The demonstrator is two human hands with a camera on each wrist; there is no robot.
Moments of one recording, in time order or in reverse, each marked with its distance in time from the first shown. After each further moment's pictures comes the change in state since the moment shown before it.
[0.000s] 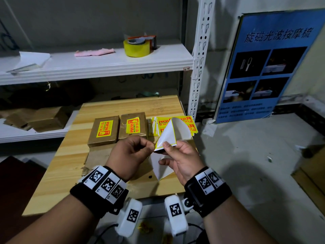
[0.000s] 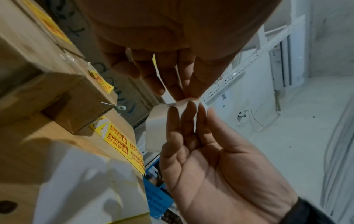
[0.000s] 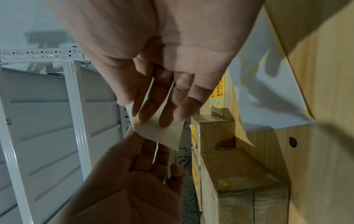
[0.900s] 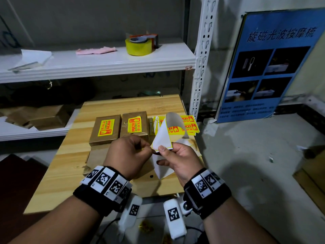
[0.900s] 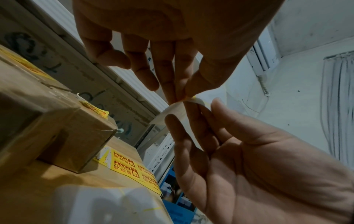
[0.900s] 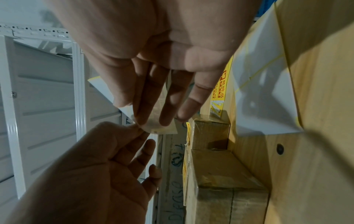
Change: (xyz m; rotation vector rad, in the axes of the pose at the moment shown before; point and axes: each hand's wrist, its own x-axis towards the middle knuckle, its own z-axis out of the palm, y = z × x) left_hand -0.003 0.009 -0.005 0.358 0.130 0.010; right_hand 0.000 0.012 0.004 -0.166 -0.004 -0.053
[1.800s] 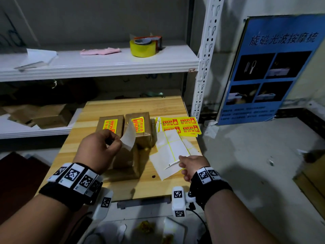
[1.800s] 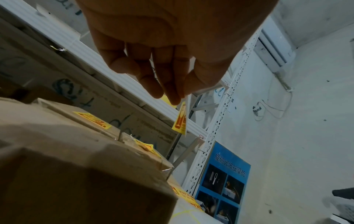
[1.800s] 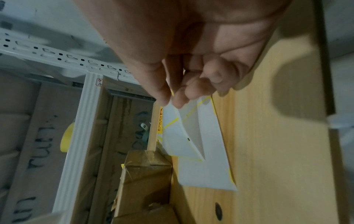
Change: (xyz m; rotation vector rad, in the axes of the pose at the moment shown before) left_hand 0.014 -0.049 -0.057 0.192 0.055 -0.101; right_hand 0.023 0.028 -0.050 -0.263 0.462 0.496
